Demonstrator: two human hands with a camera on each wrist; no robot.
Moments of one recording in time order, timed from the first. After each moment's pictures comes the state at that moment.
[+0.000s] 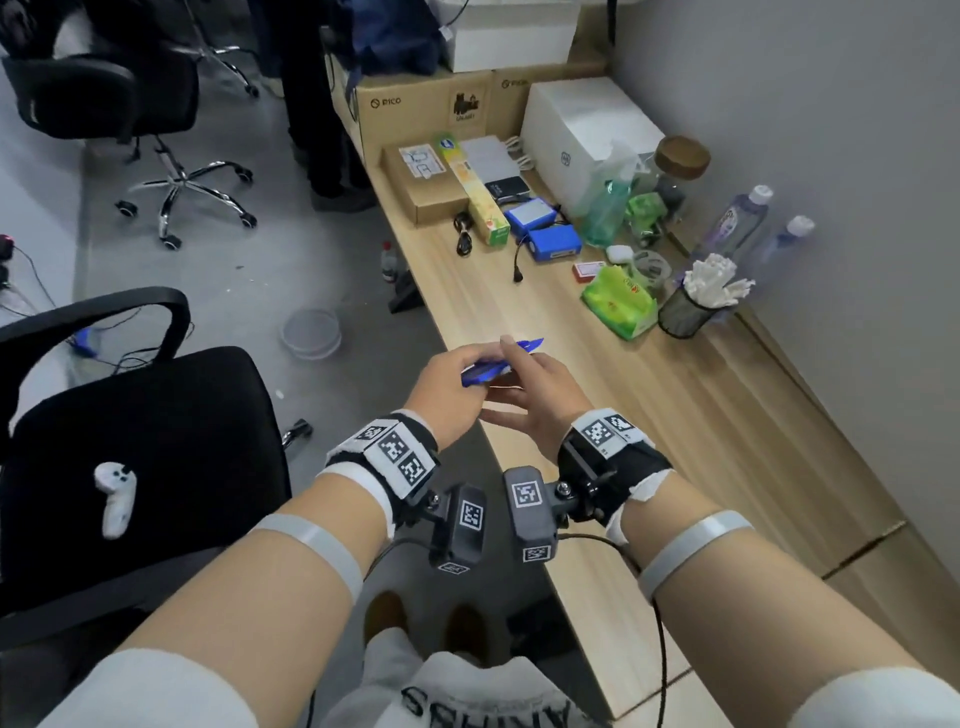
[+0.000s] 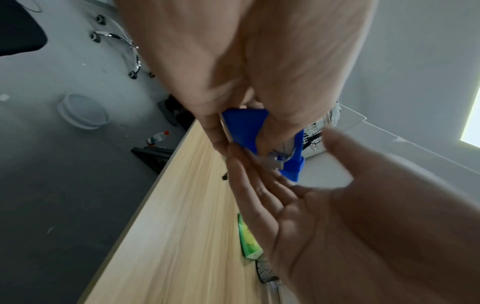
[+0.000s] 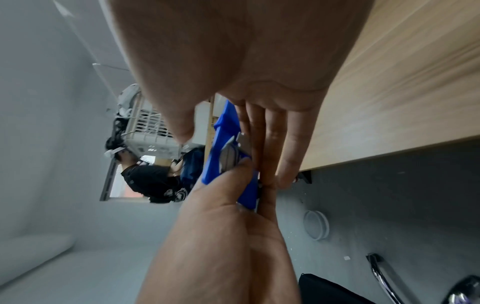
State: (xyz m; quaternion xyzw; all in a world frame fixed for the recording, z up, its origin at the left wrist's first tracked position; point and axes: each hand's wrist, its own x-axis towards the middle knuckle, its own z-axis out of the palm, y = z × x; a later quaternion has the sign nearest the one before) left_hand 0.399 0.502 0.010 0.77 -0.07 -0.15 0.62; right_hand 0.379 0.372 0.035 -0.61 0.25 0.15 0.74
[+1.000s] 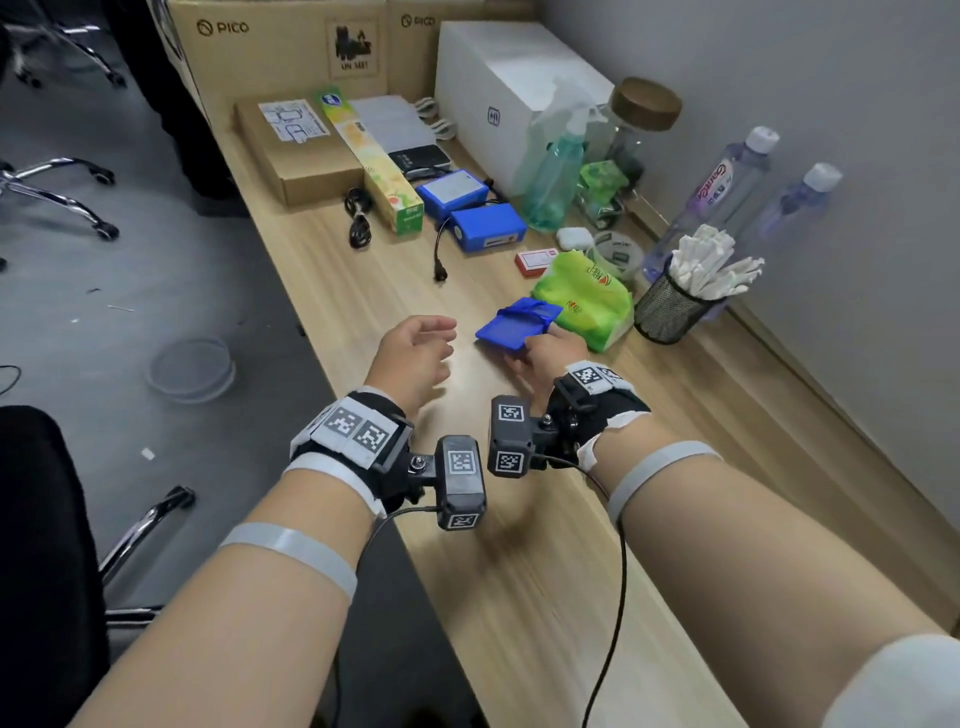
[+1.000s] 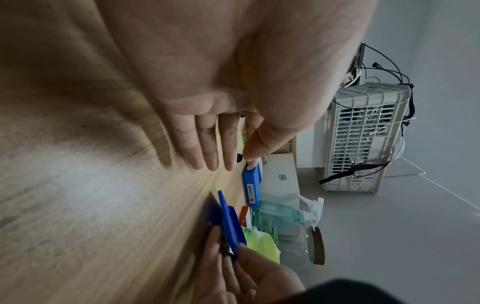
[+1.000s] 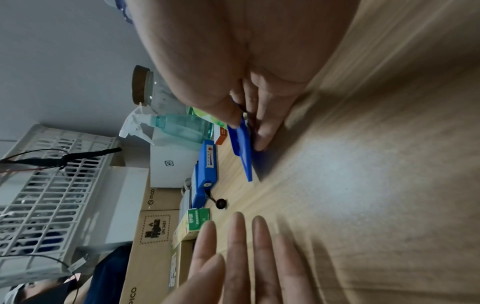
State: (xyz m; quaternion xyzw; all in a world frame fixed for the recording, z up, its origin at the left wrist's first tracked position) left_hand 0.553 0.386 -0.134 0.66 0.09 -0.20 0.72; right_hand 0.551 0.219 -0.136 -0.63 0.37 0.00 0.68
